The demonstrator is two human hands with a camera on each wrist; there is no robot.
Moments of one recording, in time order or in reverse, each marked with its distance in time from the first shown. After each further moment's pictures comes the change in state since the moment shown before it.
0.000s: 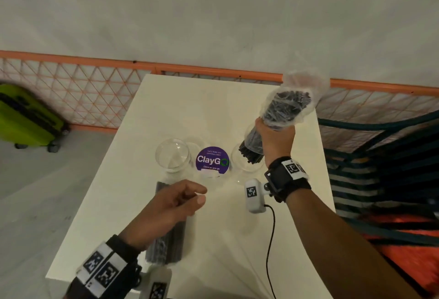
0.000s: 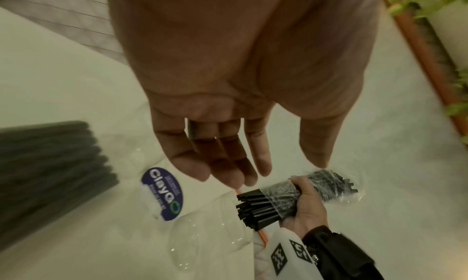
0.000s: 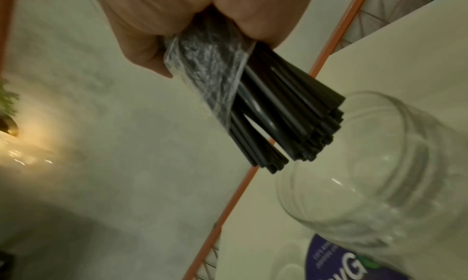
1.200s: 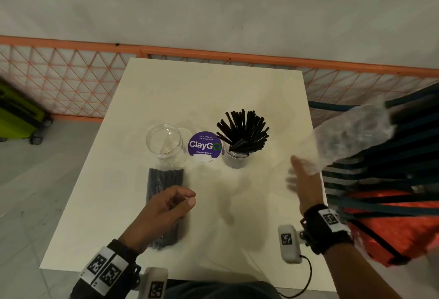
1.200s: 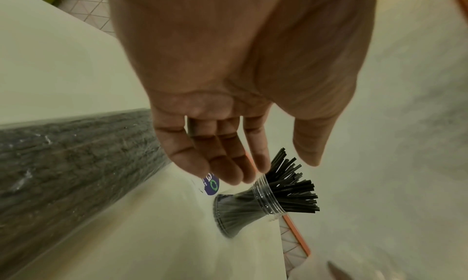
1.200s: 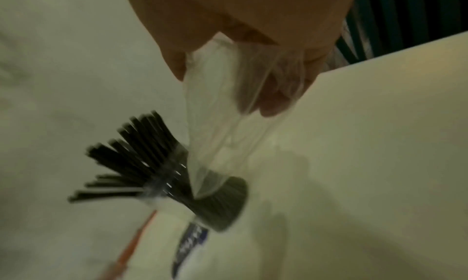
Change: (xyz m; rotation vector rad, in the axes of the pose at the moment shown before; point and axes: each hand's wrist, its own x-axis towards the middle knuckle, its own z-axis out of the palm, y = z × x) left_hand -0.008 -0.056 0.003 0.081 0.045 -0.073; right_hand -0.057 0.071 -0.144 -0.197 0.033 0.384
